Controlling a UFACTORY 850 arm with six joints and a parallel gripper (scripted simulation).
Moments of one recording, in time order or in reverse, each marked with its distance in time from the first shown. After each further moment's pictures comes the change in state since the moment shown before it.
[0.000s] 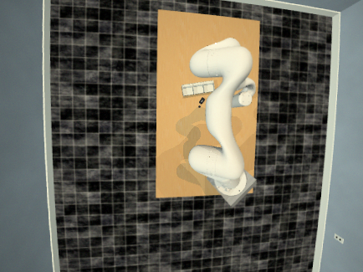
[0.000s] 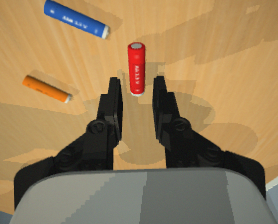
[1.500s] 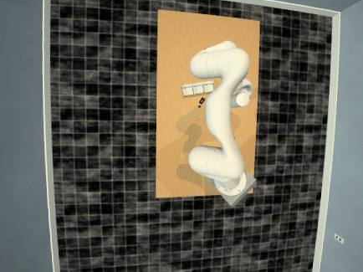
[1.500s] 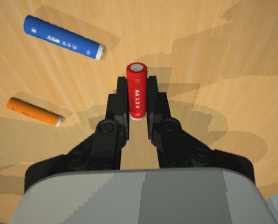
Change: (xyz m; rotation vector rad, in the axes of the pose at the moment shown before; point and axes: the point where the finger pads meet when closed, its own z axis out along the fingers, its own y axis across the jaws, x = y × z) arm 0.000 0.000 0.030 0.000 0.001 0.000
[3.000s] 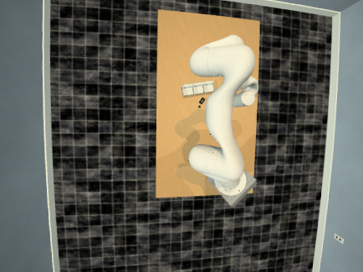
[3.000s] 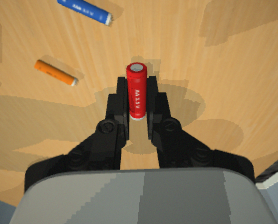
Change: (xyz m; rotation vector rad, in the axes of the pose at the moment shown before) arm 0.000 0.000 -0.059 0.000 0.000 0.000
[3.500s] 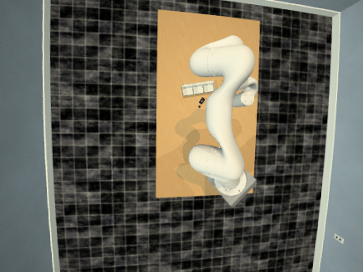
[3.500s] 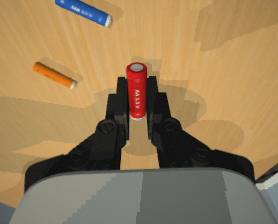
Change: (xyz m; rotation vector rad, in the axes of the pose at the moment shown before) arm 0.000 0.000 0.005 0.000 0.000 0.000
